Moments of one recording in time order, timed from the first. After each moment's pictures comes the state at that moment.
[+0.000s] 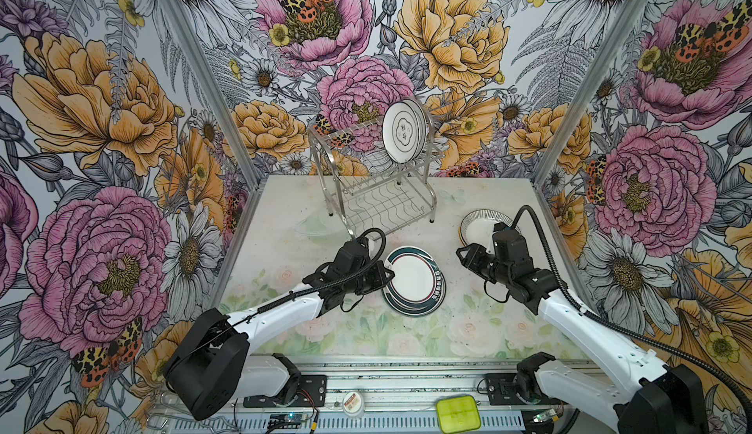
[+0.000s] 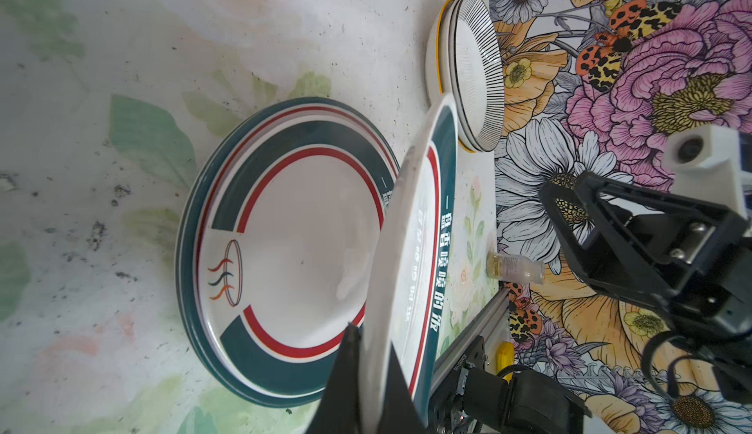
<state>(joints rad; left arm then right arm) -0.68 1.30 0.66 0.00 0.29 -0.95 0.36 1.05 0.74 -0.38 -0.10 0.81</state>
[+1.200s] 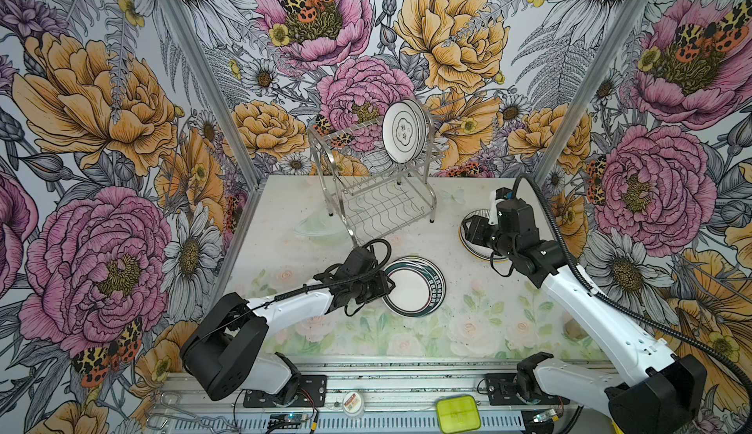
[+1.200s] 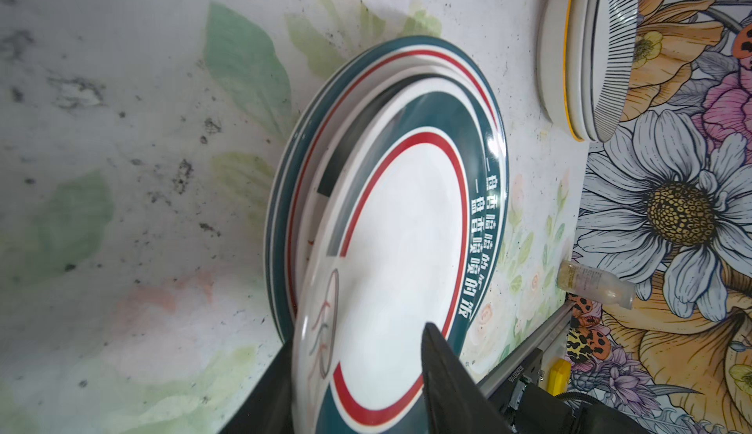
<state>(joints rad) -0.71 1.41 0.70 -0.14 0.22 -0.97 0.36 1.16 1.07 -0.53 0.05 0.51</state>
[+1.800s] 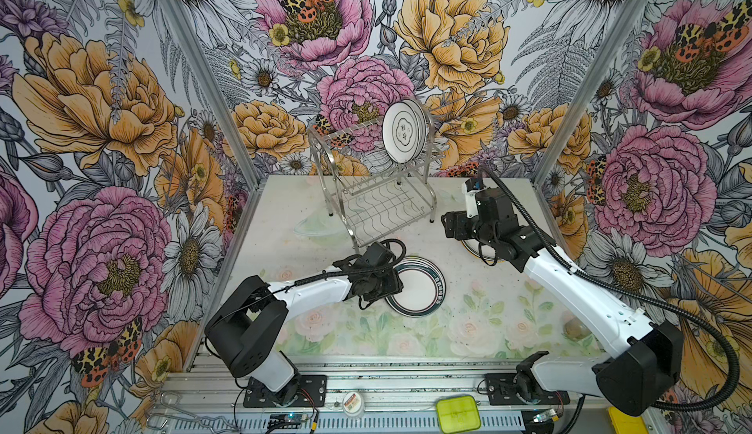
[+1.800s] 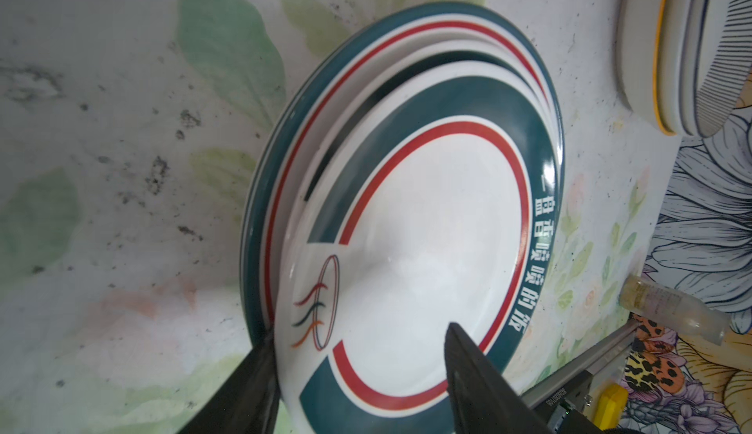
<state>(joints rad) -0.78 1.56 0.90 -0.36 0.12 -0.97 0.46 1.31 1.20 -0.53 0.10 0.22</state>
